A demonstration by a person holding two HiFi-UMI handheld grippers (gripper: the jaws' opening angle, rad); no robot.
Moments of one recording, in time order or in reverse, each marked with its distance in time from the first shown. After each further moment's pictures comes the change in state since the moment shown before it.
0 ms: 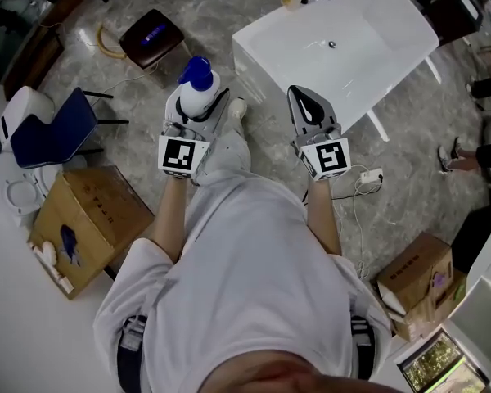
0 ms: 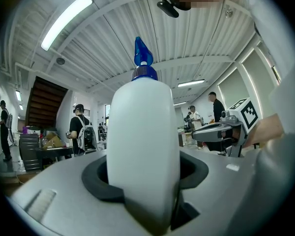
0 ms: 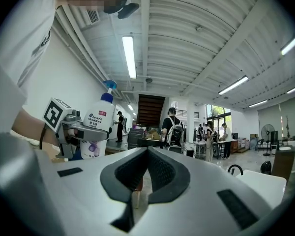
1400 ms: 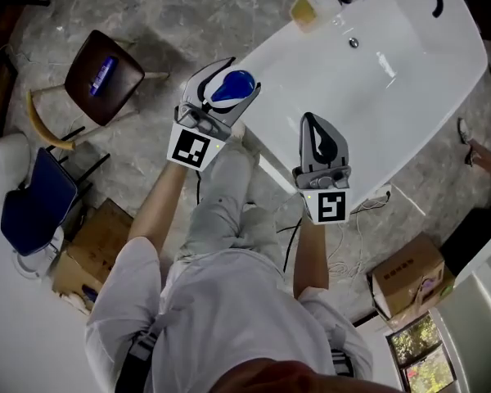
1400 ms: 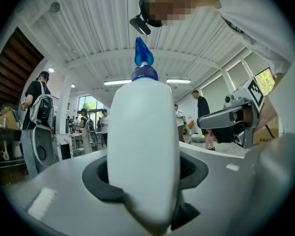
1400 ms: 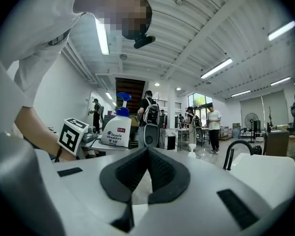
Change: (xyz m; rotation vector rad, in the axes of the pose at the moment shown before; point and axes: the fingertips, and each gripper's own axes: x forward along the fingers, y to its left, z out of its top) left arm 0.464 0.136 -0.273 0.028 -0.020 -0.356; right arm 0.303 -0.261 -0.246 0.096 0.095 -0.223
